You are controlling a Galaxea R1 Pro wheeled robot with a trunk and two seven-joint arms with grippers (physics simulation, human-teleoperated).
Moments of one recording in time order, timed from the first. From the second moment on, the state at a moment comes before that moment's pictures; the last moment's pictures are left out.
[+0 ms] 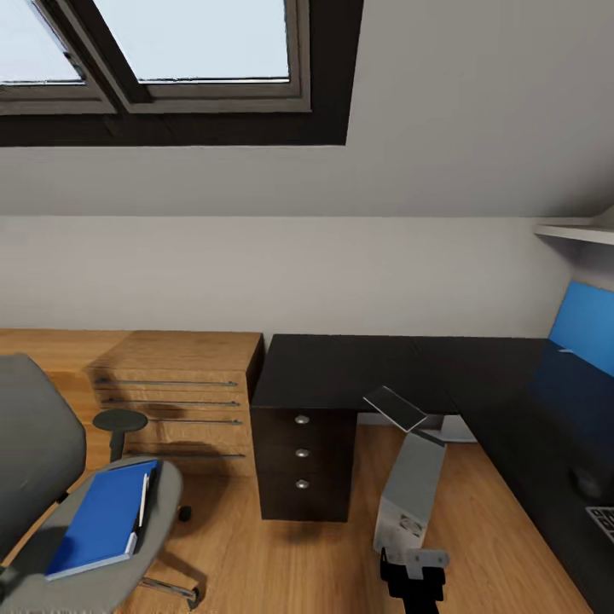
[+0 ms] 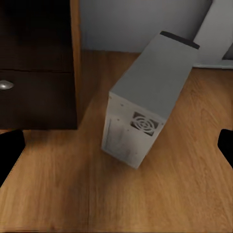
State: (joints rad) left arm -0.15 -0.10 -0.56 -0.34 0.53 -0.30 0.61; right arm -0.46 0.09 0.01 -0.04 0.12 -0.58 -0.30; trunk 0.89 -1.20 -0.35
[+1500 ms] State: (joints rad) left arm -0.15 -0.09 -0.55 -0.22 0.55 -0.57 0.38; right arm -0.43 0.11 0.02 0.01 0.13 -0.83 -0.38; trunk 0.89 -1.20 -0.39
